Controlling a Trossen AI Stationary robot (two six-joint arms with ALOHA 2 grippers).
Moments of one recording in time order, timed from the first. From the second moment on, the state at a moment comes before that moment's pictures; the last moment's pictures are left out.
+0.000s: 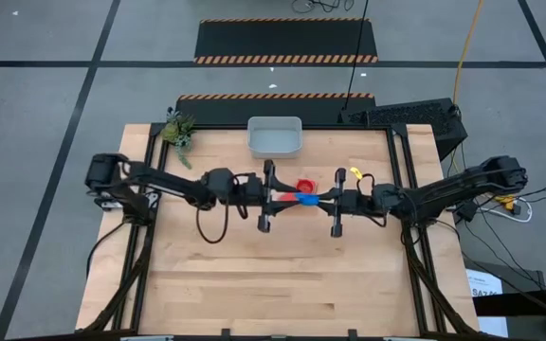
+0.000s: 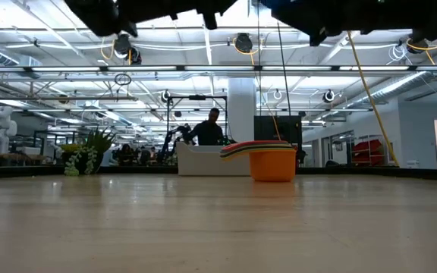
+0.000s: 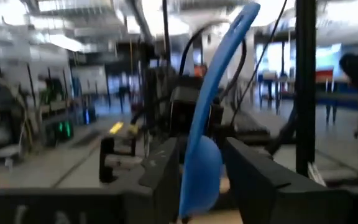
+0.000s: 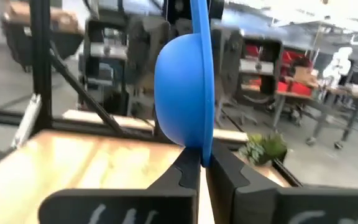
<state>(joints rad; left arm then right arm) -0.03 1.64 0.92 0.95 0.10 0.08 0.16 1.12 0.42 0.76 0.26 -0.16</state>
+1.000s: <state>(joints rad) -0.06 1.42 0.92 0.40 -0.17 0.27 0.13 1.10 0.42 0.32 0.60 -0.21</state>
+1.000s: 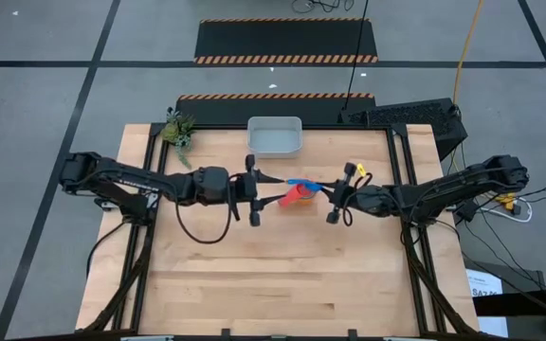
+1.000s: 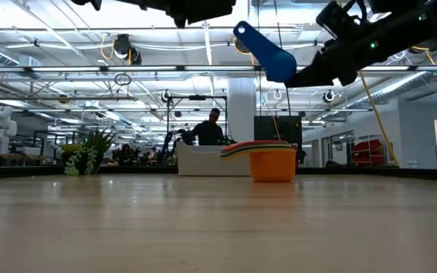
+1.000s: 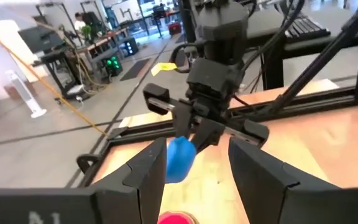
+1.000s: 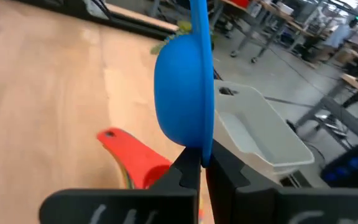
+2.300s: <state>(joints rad) -0.11 1.65 1.18 0.09 -0.40 0.30 0.12 1.10 0.42 0.27 0.55 -0.22</state>
